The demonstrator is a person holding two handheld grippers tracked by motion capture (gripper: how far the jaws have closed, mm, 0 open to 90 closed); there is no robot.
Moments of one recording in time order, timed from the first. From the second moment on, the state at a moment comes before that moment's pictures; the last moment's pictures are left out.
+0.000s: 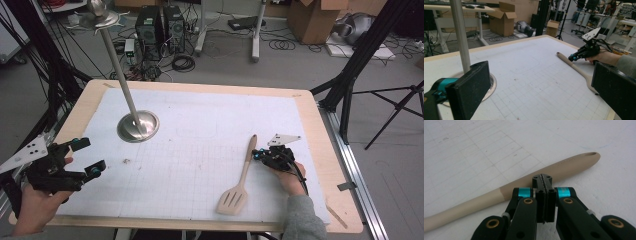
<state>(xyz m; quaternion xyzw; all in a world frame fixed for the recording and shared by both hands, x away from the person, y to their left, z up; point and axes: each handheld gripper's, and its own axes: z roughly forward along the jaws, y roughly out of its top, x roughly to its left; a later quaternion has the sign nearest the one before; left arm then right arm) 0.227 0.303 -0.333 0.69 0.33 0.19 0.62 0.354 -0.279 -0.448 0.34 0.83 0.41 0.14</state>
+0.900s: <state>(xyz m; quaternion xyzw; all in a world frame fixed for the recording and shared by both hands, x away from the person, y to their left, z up) 0.220 0.307 -0.336 0.69 0.33 0.19 0.62 0.363 -0.240 -0.439 0.31 0.84 0.42 0.15</state>
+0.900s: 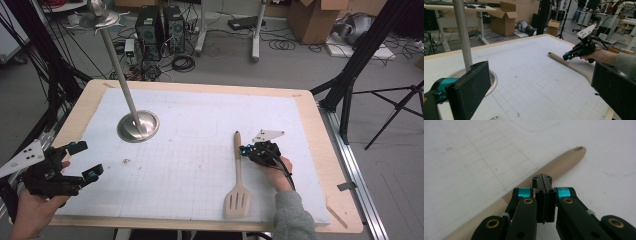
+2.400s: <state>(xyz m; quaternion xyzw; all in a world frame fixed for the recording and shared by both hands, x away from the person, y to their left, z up) 0.236 0.298 -0.339 0.69 0.33 0.17 0.62 0.318 -0.210 -0.448 0.23 0.88 0.41 0.04</state>
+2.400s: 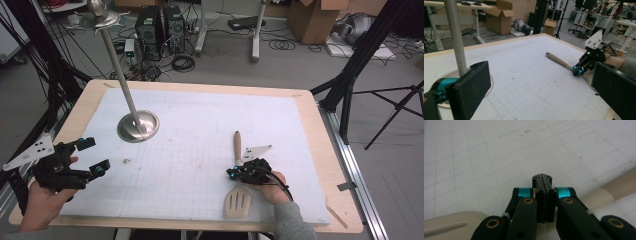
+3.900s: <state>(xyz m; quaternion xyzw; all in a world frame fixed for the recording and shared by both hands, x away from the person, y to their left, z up) 0.239 0.299 -0.342 0.69 0.33 0.17 0.63 0.303 -0.253 -0.443 0.23 0.89 0.40 0.04</state>
